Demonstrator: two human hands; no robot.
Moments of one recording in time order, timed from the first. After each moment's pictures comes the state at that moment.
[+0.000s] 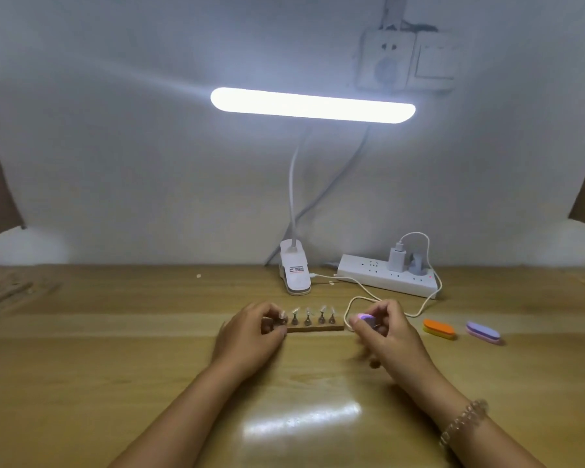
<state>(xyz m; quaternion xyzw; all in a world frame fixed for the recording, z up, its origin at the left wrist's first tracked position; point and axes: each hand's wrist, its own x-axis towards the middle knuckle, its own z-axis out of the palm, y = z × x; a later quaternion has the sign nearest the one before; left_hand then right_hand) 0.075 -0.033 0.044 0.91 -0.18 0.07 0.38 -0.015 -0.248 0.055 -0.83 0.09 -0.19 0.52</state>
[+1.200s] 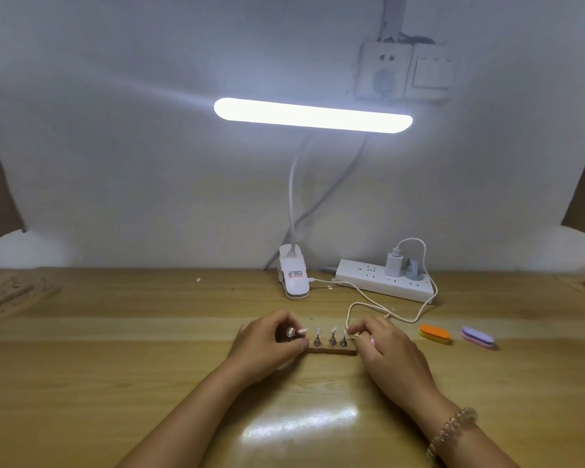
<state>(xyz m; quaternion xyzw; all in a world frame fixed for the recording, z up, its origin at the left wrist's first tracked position) 0.071 -0.042 0.045 0.86 -0.27 0.01 0.44 -0.024 -0.243 0.057 -0.94 0.09 -0.19 0.28</state>
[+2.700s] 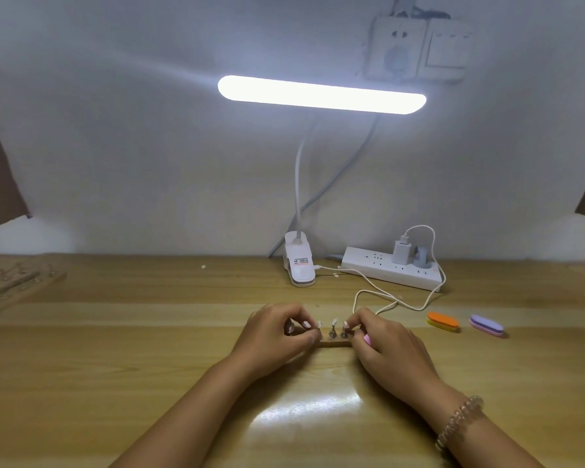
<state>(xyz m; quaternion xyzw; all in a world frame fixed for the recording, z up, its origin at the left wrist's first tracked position) 0.064 -0.044 0.043 0.85 -0.32 0.05 0.42 -0.024 -0.240 0.050 -0.96 0.02 -0.17 0.20</state>
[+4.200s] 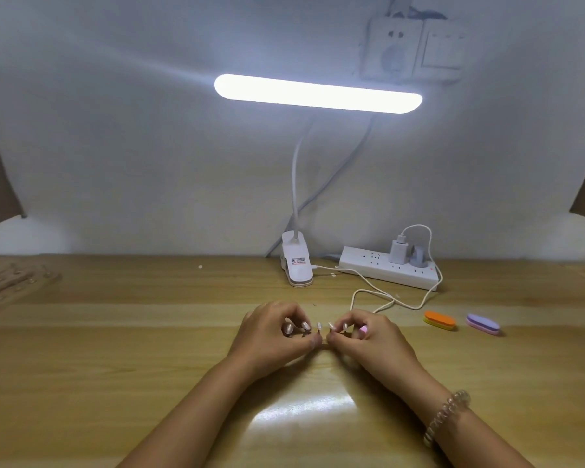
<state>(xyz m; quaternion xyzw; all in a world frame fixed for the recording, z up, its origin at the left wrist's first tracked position) 0.059 -0.045 0.043 0.86 -0.29 0.07 0.41 -0.016 -0.226 0.053 -0.90 0.09 -0.12 0.40</state>
